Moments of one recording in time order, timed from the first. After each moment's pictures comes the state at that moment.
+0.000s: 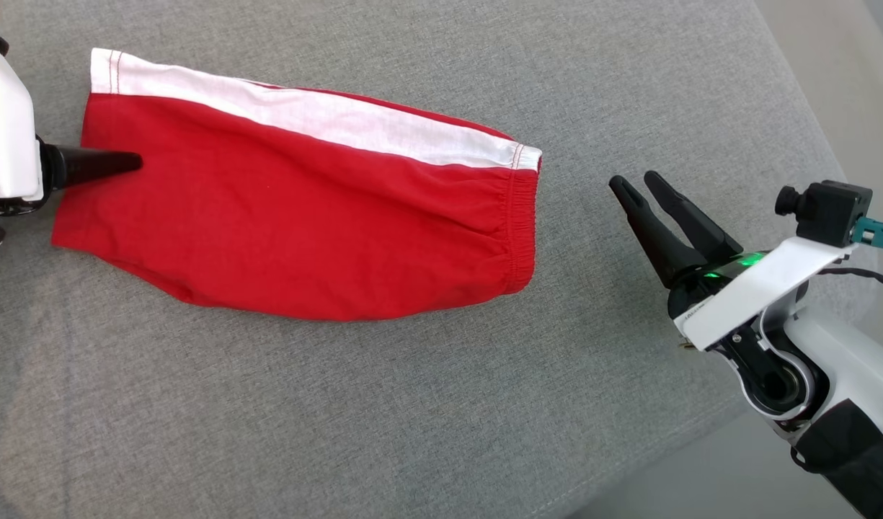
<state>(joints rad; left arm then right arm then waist) -1.13 0.74 -0.82 0.53 -1.37 -0.06 1.00 -0.70 -0.49 0.84 0.27 1.30 0.13 -0.24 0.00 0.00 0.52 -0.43</state>
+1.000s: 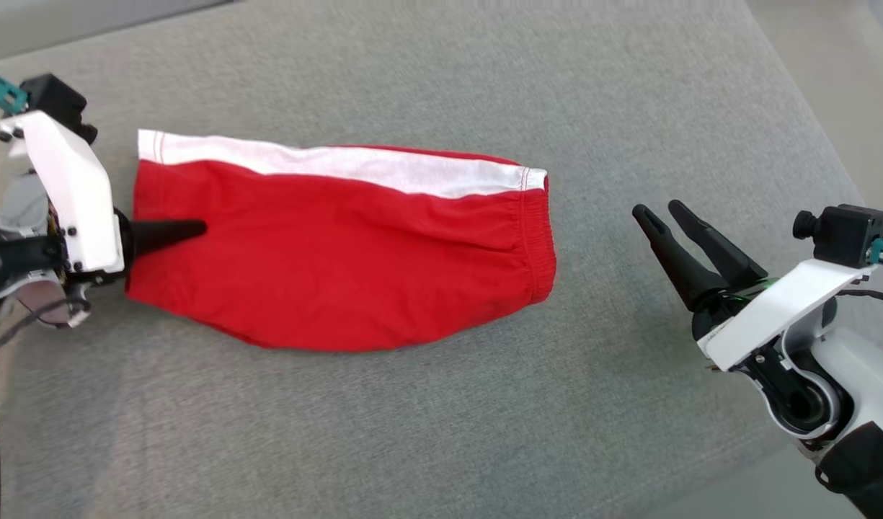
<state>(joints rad) -0.94 0.69 -0.77 0.46 -1.50 -0.08 0.92 -0.60 -0.51 0.75 0.27 1.24 0.13 -0.17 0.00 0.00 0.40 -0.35</state>
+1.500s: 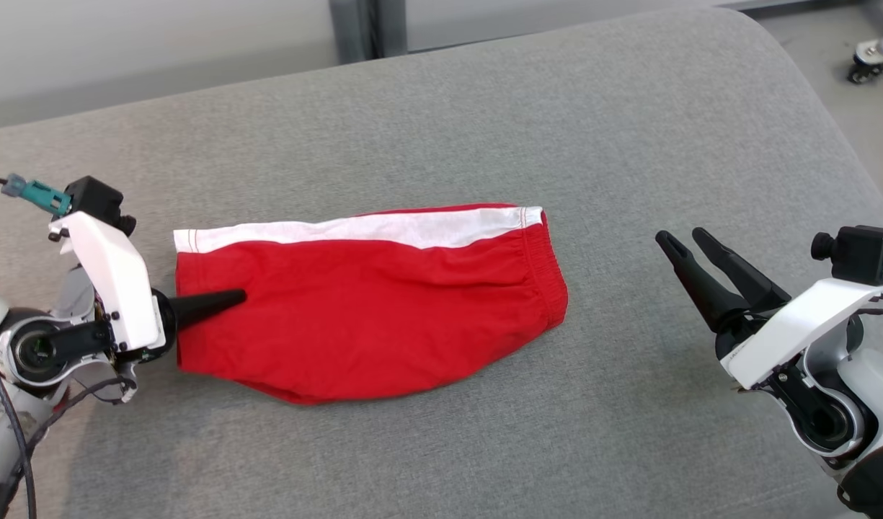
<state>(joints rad) -0.73 0.65 -0.74 0.43 -1.56 -0.10 0.78 -0.53 -0.54 0.69 0.27 1.21 0.13 -0.10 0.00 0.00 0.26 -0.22</state>
